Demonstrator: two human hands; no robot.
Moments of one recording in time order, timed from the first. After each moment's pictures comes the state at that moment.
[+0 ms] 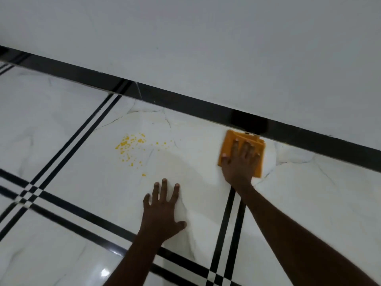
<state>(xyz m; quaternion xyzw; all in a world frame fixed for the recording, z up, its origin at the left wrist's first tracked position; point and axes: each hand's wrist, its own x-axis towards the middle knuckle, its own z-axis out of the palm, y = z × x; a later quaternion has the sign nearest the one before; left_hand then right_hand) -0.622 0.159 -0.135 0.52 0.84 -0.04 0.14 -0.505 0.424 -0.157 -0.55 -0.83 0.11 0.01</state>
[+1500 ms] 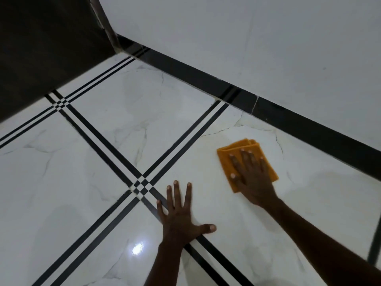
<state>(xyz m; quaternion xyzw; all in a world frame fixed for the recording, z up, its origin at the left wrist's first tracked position) -0.800 0.022 -0.128 0.23 0.94 0.07 0.25 -0.748 0.295 -0.153 -0.14 -0.98 0.13 -0.04</state>
